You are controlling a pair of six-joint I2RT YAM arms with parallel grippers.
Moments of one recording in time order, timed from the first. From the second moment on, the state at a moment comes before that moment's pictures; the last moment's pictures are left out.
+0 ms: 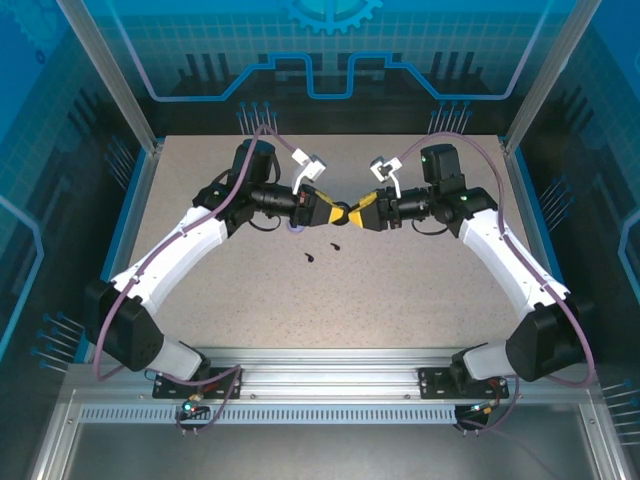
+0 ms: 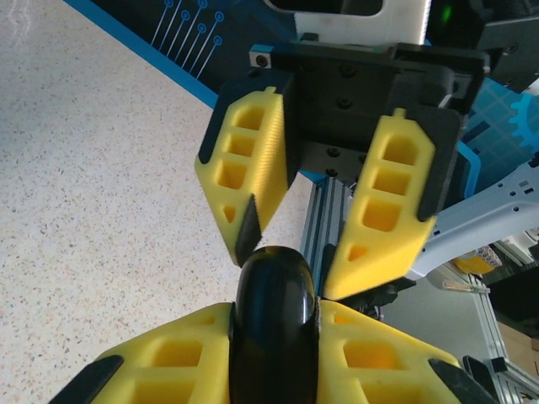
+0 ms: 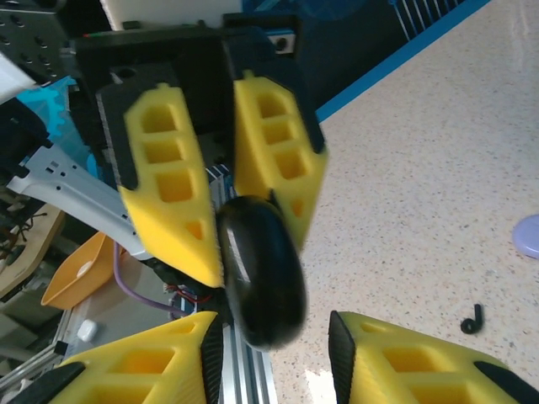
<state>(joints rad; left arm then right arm) -0.45 1.48 1.35 -0.42 0.96 -0.15 0.31 1.39 1.27 -0.56 -1.11 -0.02</state>
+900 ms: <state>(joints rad) -0.46 1.46 1.35 -0.46 0.98 -0.14 0.35 1.42 1.30 -0.61 -1.15 -0.07</state>
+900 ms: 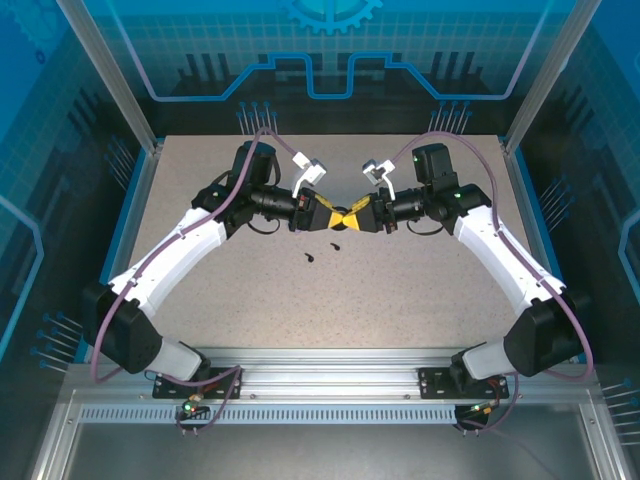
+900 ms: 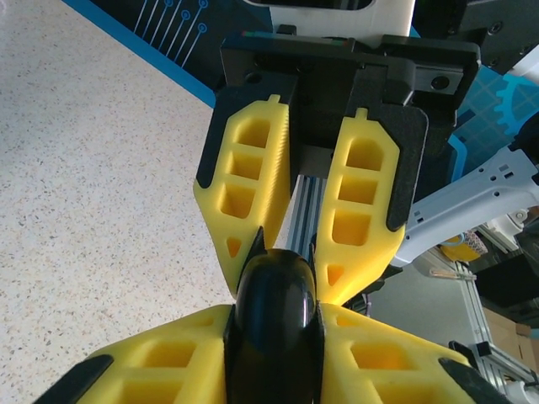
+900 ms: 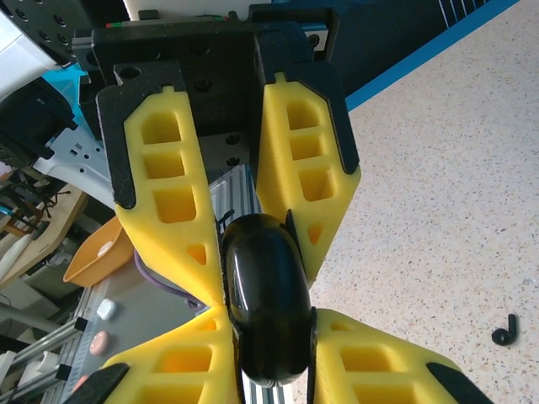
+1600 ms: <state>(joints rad) -0.46 1.47 1.29 -0.27 0.88 -0.30 0.30 1.41 1.25 -0.43 -1.09 0.11</state>
